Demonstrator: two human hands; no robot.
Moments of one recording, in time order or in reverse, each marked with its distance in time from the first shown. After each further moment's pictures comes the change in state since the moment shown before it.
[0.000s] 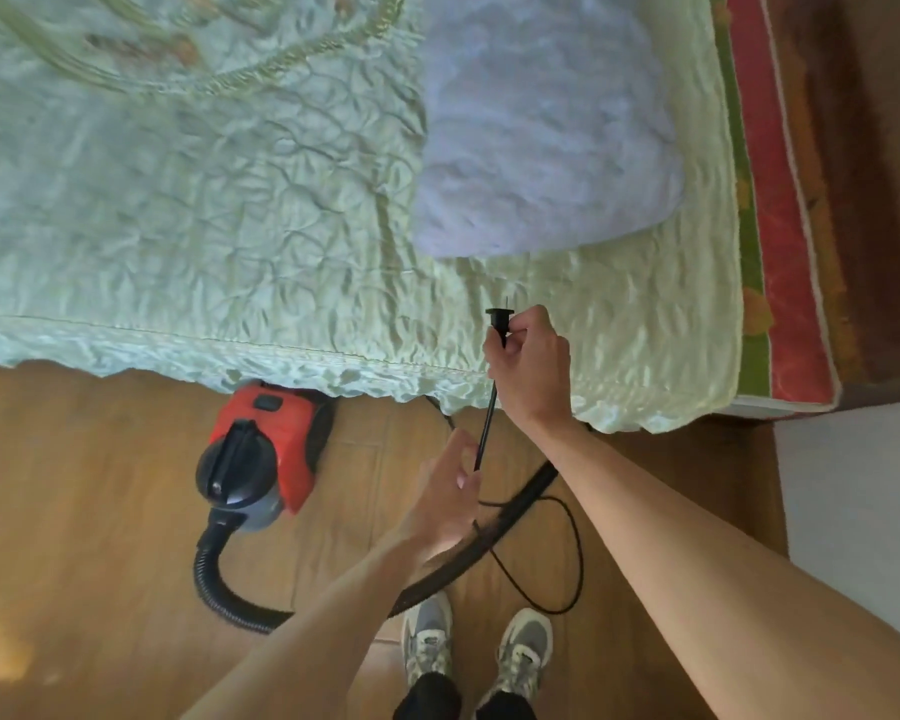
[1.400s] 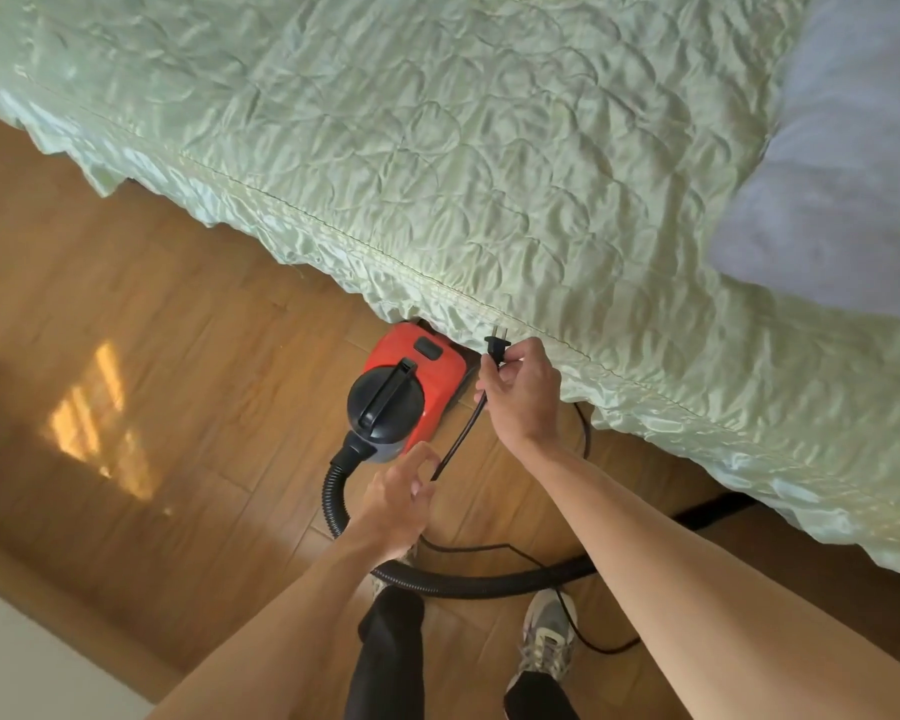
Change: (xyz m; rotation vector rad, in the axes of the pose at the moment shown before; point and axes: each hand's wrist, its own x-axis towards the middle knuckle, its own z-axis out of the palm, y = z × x) left_hand -0.074 -0.176 -0.181 0.071 0.243 -0.338; right_hand -0.059 -0.063 0.258 0.099 -0.452 0.050
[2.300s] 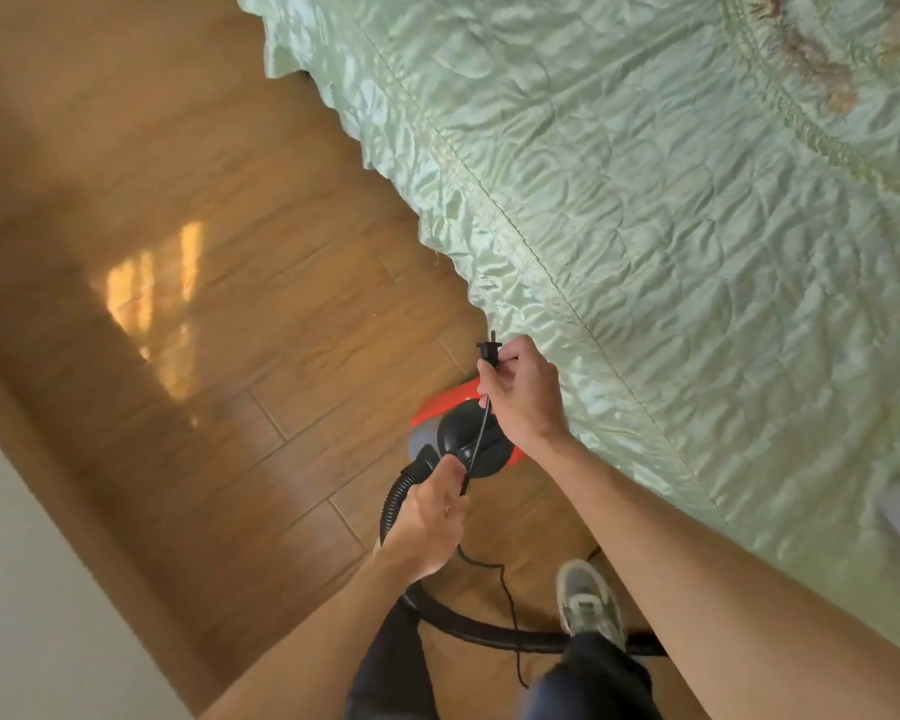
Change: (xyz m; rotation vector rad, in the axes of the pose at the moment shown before) left_hand 0.010 -0.105 -0.101 -0.521 0.132 -0.162; right_hand 0.042 -0.124 0.209 -0.329 -0.472 -0.216
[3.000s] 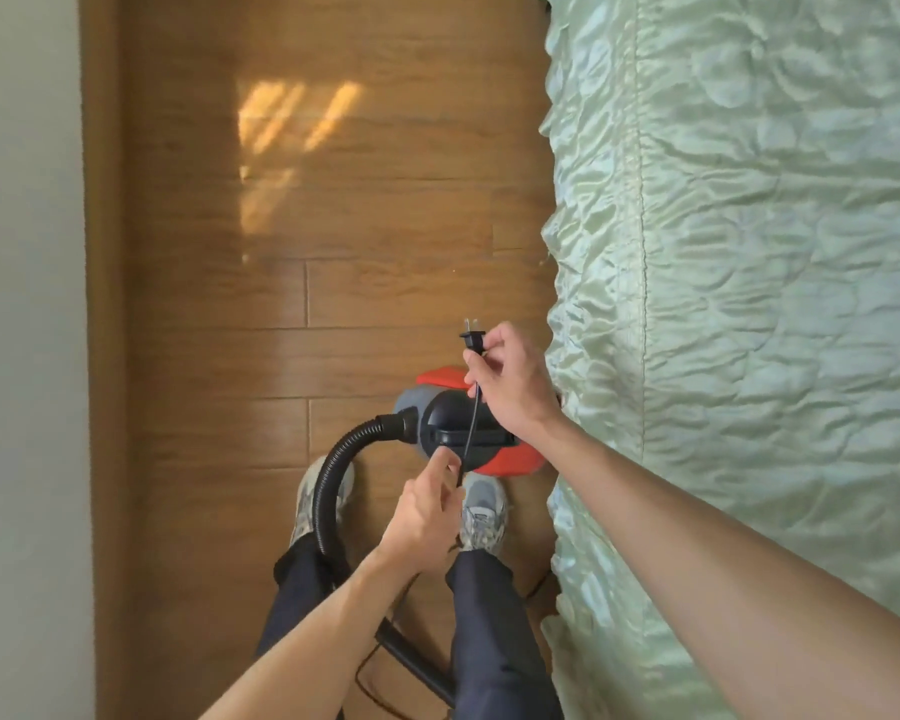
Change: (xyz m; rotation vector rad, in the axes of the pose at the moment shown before) left_hand 0.041 0.027 0.080 -0.401 0.476 -0.278; right_hand 0.074 0.010 0.033 -0.234 -0.662 -0.277
